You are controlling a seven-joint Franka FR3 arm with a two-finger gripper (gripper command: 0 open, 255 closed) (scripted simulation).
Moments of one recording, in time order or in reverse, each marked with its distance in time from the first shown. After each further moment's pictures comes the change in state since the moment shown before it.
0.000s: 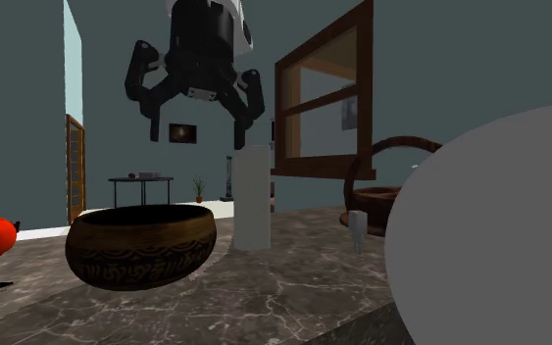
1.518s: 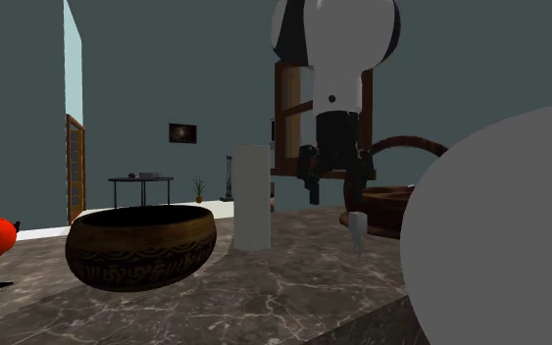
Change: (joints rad) arm -0.196 0.202 -0.407 -0.082 -0.304 0.474 -0.377
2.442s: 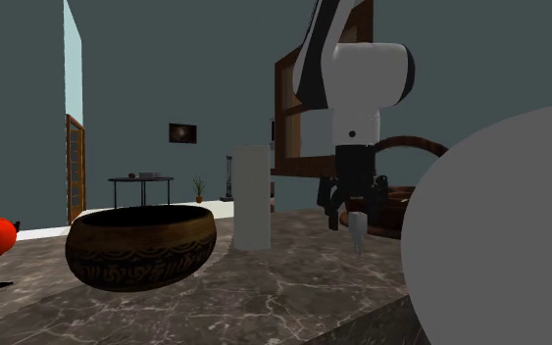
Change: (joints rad) arm -0.010 0.147 -0.117 -0.019 -0.006 0.214 -0.092
